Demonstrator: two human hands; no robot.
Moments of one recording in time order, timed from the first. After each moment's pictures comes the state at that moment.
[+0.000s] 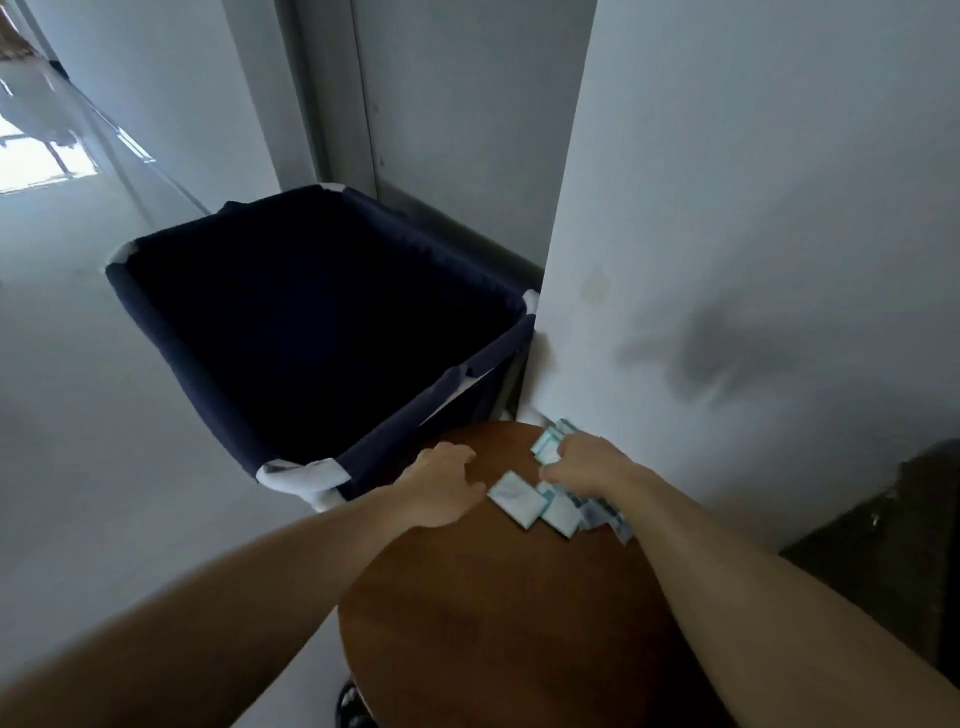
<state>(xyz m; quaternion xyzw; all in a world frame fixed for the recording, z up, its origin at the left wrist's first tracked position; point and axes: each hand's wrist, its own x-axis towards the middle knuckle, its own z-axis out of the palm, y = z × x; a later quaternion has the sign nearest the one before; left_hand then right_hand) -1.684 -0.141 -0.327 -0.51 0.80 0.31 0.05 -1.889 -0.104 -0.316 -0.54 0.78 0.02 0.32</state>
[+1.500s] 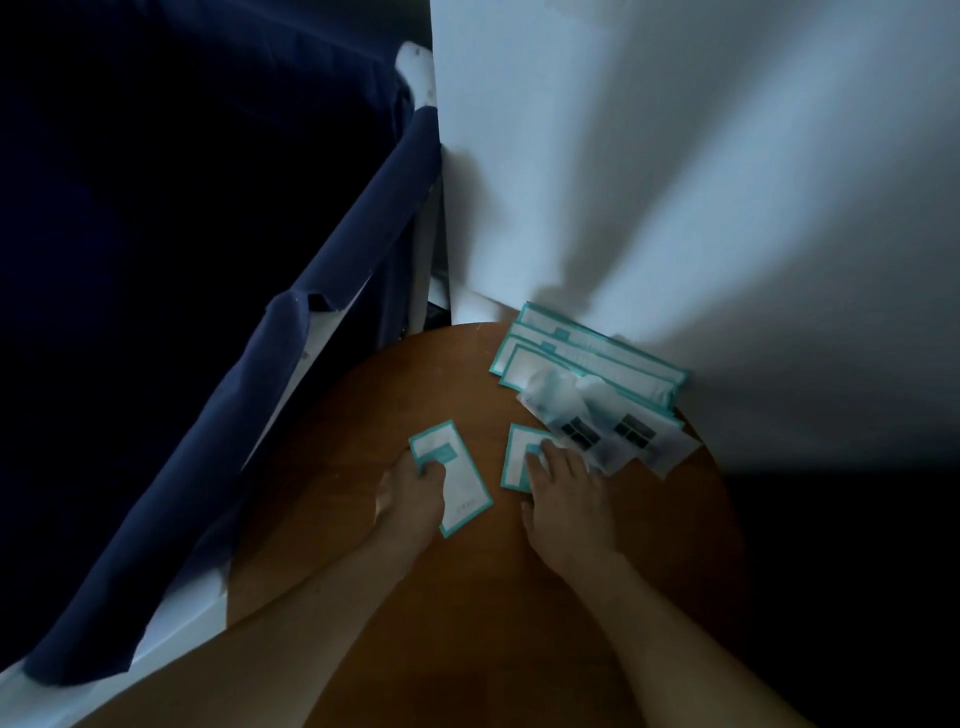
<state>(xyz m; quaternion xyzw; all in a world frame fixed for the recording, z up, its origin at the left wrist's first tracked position) -1.782 -0.259 -0.607 -0.67 0.58 0.47 -0.01 -1.912 -0.144 -0.638 -0.50 0.84 0.07 0.19</state>
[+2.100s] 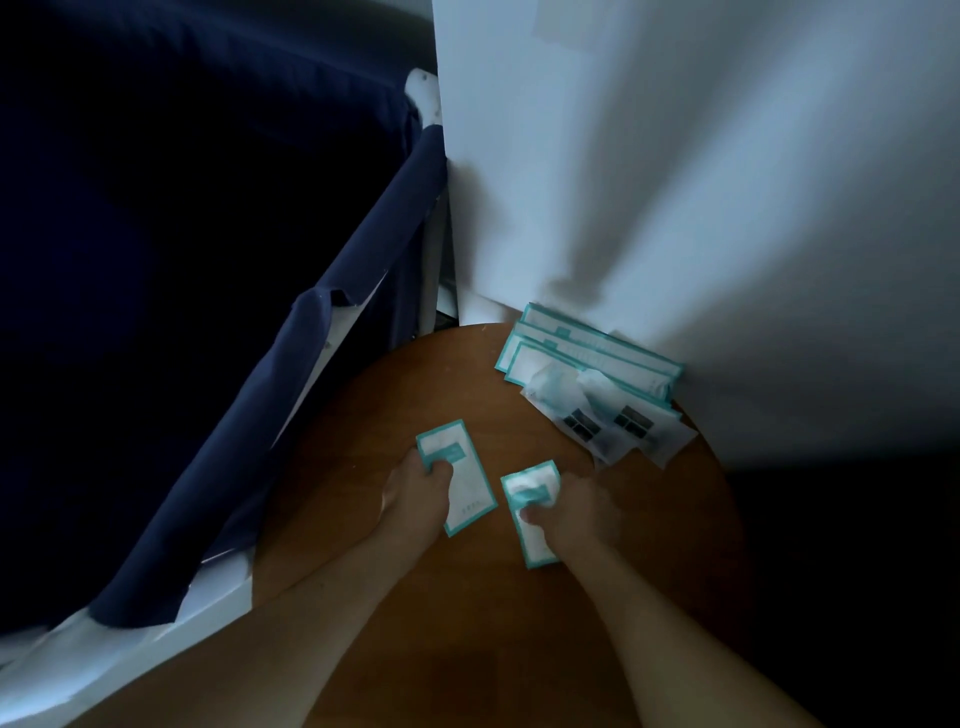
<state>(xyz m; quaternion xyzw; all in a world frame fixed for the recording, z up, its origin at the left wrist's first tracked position) -1.770 -0.247 -0.580 -0.65 0.58 0.49 -0.02 -1.904 -0.136 -0.627 -0.23 0.91 -0.05 0.34</state>
